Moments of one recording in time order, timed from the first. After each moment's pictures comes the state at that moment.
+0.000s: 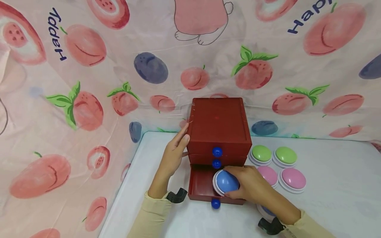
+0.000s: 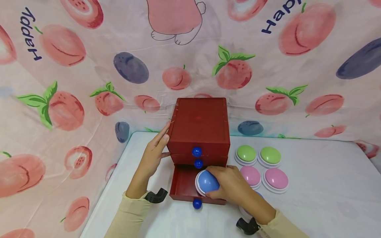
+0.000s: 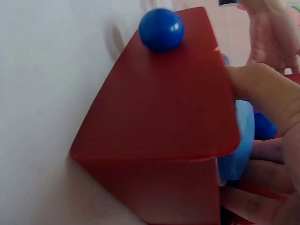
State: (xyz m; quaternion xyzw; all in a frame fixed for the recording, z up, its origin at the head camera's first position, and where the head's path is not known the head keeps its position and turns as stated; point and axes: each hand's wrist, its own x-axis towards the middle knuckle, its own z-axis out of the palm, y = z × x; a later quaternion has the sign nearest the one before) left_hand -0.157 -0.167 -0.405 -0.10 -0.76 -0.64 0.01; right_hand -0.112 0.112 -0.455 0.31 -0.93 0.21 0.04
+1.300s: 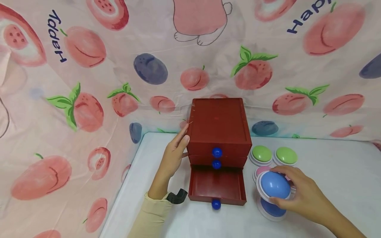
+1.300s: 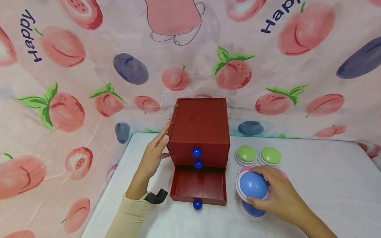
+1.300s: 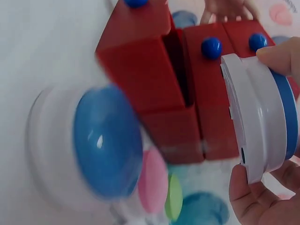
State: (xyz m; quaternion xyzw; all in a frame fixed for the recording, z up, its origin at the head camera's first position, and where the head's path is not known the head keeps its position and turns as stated) left_hand -0.158 -0.168 -0.406 -0.10 -0.76 -0.64 0.01; right_hand -0.068 0.222 -0.426 0.15 -0.94 0.31 0.03
